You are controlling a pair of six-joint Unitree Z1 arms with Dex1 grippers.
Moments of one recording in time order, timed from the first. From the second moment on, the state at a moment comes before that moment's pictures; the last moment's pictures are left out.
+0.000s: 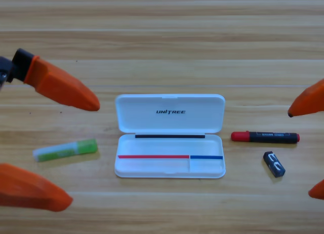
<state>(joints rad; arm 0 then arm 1) -0.89 1.19 -1.11 0.64 -0.52 0.45 0.91 1.29 -1.19 0.77 0.41 -0.44</state>
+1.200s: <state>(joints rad) -0.89 1.22 -1.08 0.55 -0.22 0.28 0.80 1.63 -1.14 0.78 0.01 0.05</state>
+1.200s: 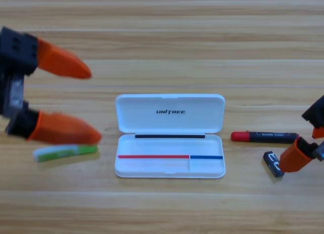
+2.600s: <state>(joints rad) -0.46 1.75 -1.19 0.89 0.00 0.79 0.73 2.02 -1.28 0.76 0.00 0.09</state>
